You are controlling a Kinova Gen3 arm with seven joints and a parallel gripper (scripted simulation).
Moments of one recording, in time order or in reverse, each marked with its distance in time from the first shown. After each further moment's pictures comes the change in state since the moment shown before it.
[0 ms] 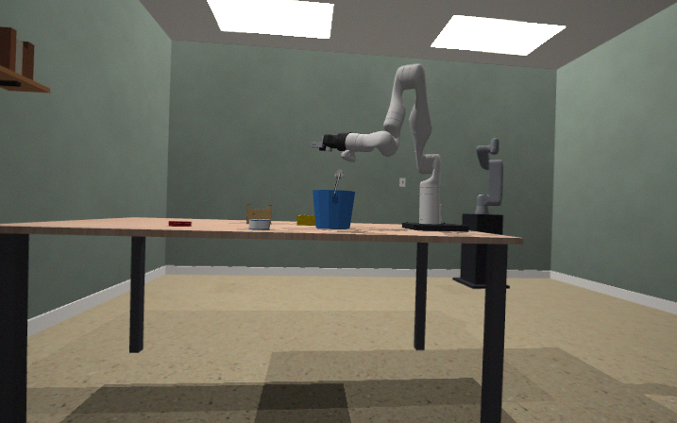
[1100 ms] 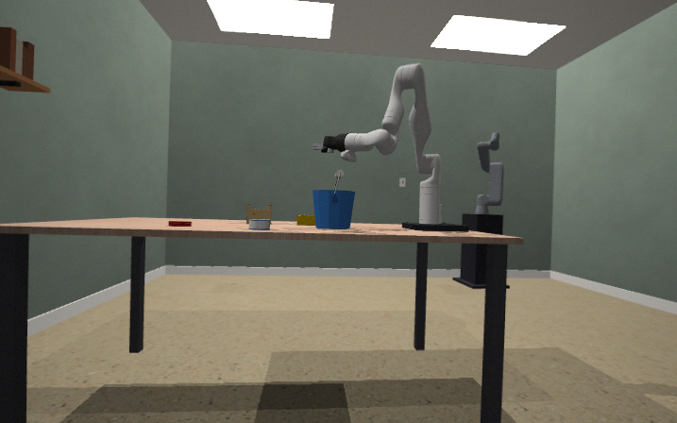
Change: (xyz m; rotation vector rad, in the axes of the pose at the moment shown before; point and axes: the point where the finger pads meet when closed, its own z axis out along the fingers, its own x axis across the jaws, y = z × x) arm -0.019 -0.004 0.005 0.029 -0.072 -0.009
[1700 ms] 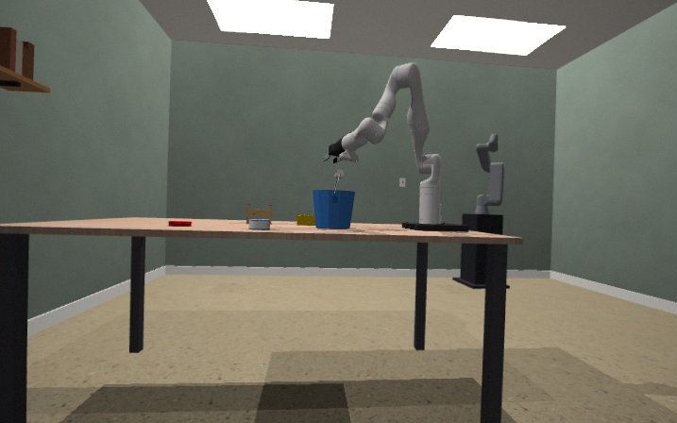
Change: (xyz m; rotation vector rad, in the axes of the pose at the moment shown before) arm -0.091 -0.030 0.012 0.214 -0.368 -0.009
